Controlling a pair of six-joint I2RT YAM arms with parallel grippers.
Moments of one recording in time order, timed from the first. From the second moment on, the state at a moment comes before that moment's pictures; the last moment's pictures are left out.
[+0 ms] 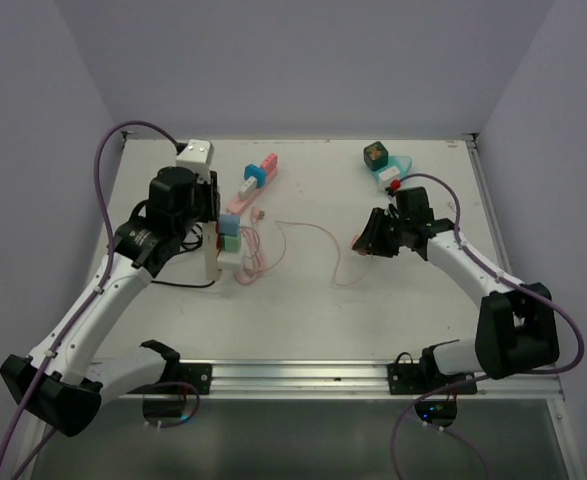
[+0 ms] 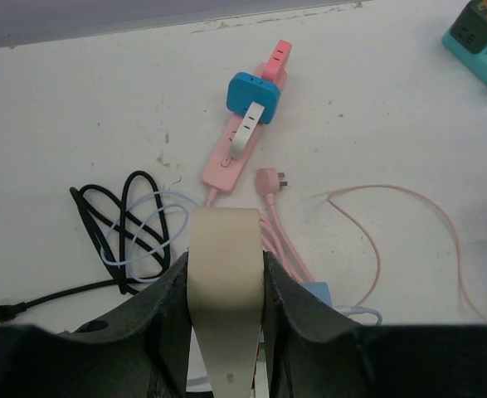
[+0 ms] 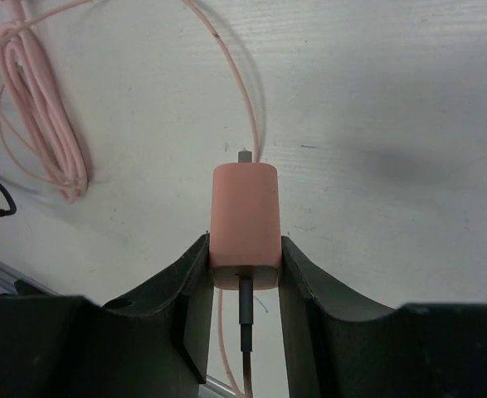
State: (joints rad) left arm -0.45 1.08 1.14 -0.50 -0.26 -0.15; right arm 0.25 1.37 0.90 -0.44 -0.29 0.54
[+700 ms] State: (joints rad) left arm -0.45 1.07 1.08 -0.52 -0.10 -0.21; right arm 0.18 1.46 0.77 -0.30 -0.27 0.62
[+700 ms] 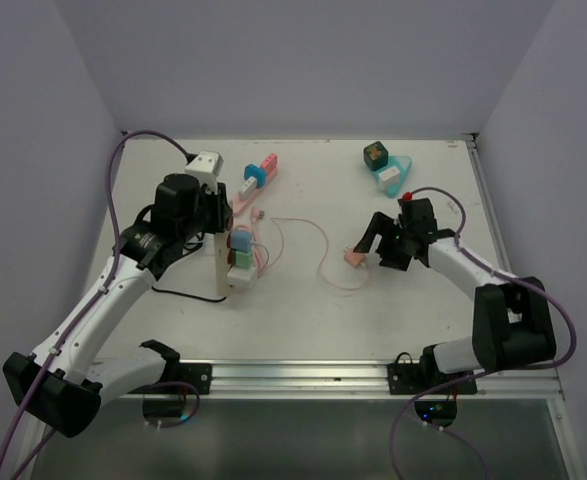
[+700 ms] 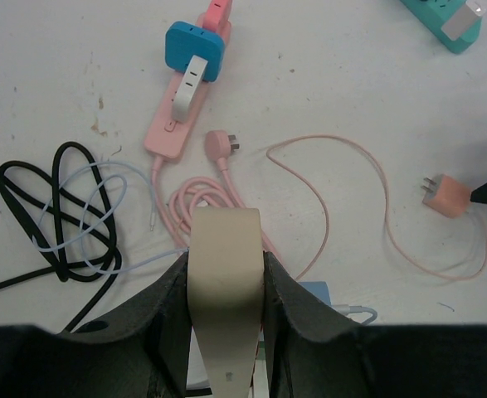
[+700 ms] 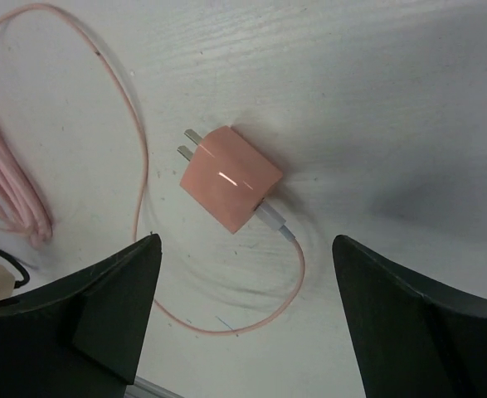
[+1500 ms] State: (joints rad) left arm -0.45 1.10 1.08 -0.52 -0.01 -0.20; right arm 0.69 1.44 1.22 -0.30 -0.36 0.41
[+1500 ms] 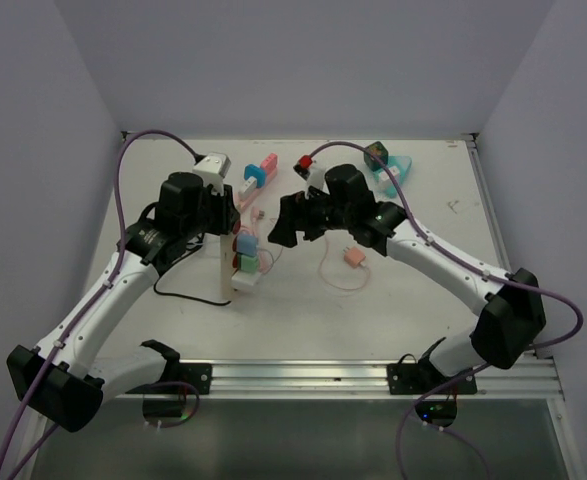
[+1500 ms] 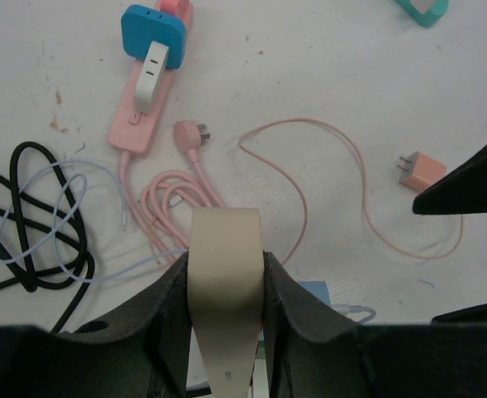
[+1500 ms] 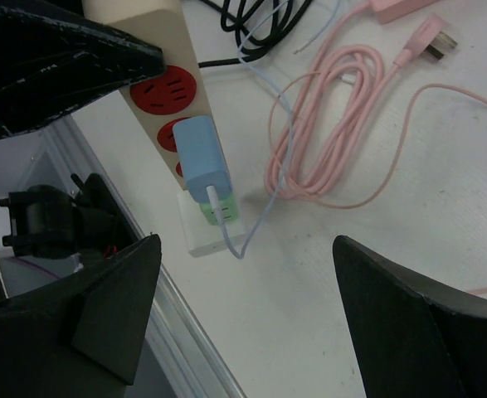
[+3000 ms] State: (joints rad) left arm -0.45 1.00 0.90 -0.39 0.05 -0.33; right arm 0.85 1.72 1.37 -0.29 -0.41 0.29
